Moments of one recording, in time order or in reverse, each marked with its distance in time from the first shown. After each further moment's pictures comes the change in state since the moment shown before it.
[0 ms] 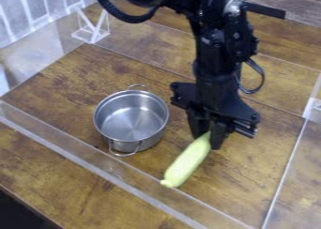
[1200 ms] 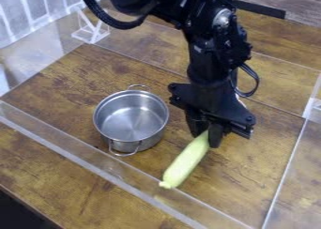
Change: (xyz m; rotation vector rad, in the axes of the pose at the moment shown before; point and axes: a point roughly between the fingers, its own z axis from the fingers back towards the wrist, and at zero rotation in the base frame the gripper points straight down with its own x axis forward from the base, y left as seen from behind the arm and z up) arm 0.002 0.010 -0.015 0.002 -0.056 -0.006
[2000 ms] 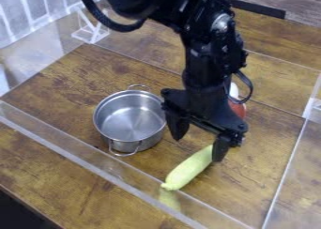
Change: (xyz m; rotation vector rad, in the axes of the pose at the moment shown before) arm -0.010 0.007 0.001 0.030 0.070 0.011
